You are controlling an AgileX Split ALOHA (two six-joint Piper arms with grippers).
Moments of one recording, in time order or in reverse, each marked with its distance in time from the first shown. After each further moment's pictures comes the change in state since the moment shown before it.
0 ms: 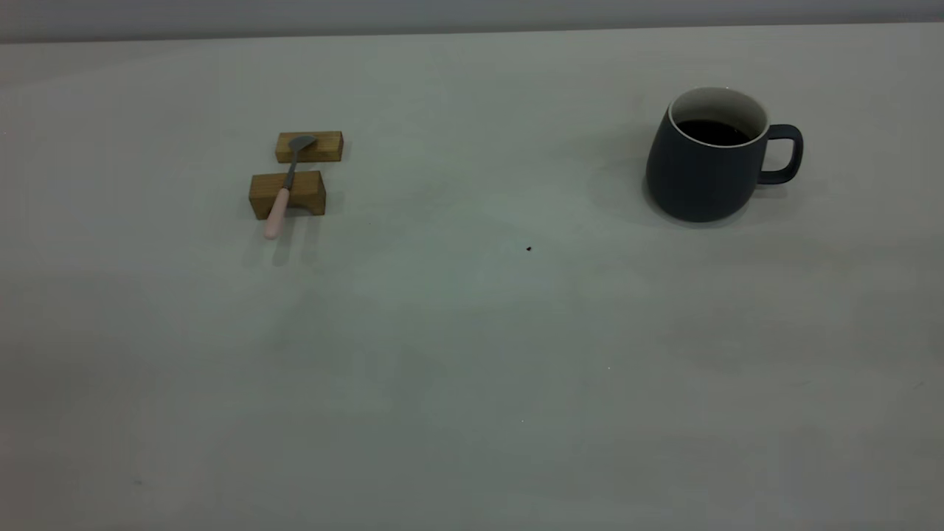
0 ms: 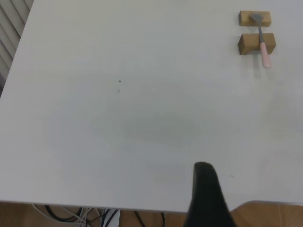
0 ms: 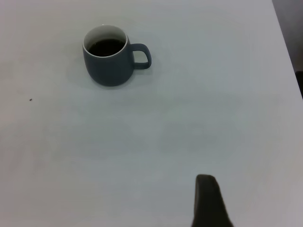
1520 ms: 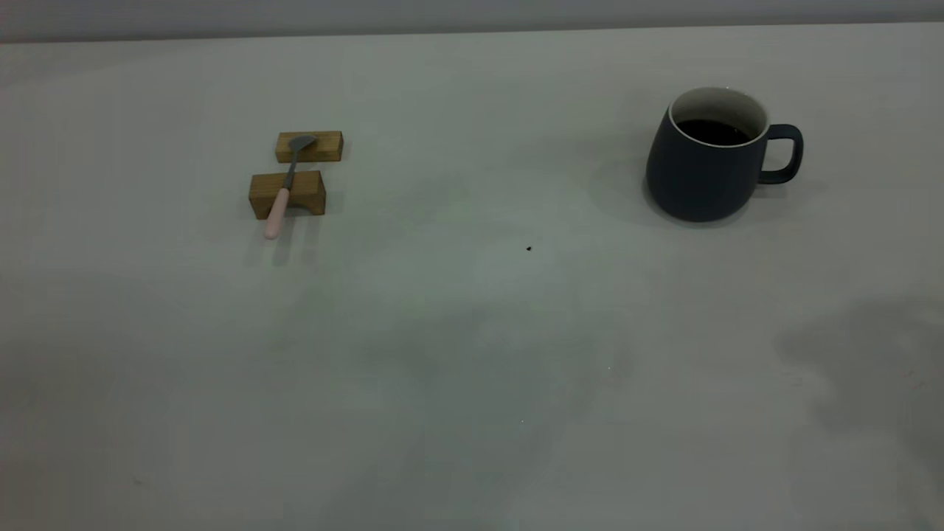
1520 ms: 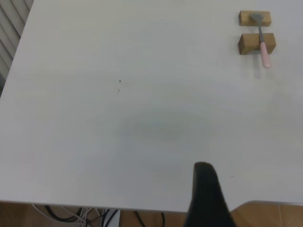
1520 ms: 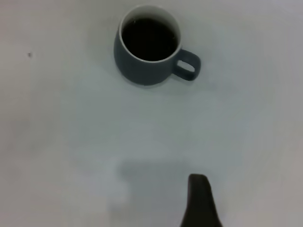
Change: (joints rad) left arm 0.000 0.000 0.000 0.000 0.000 0.000; right arm 0.000 1.170 -0.243 0.166 -0.616 -0.525
